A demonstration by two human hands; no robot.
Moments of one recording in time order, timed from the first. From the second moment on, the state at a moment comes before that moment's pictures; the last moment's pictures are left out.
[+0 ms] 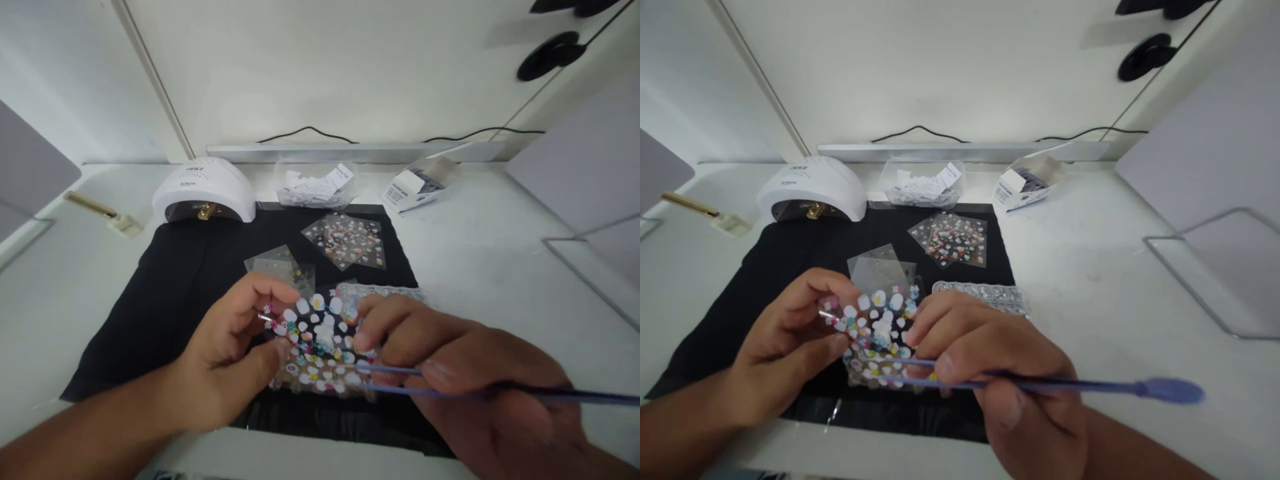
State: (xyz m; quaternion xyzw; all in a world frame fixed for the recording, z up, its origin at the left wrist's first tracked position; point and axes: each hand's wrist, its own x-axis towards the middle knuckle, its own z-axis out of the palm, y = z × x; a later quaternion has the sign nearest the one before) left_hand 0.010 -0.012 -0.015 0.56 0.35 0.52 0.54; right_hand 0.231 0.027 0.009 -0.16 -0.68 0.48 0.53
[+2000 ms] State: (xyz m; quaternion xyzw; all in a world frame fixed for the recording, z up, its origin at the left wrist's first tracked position) left_hand 0.012 -0.007 0.003 0.43 0.38 0.46 0.68; right_hand 0.225 0.000 -0.013 -0.17 -0.70 0.45 0.53
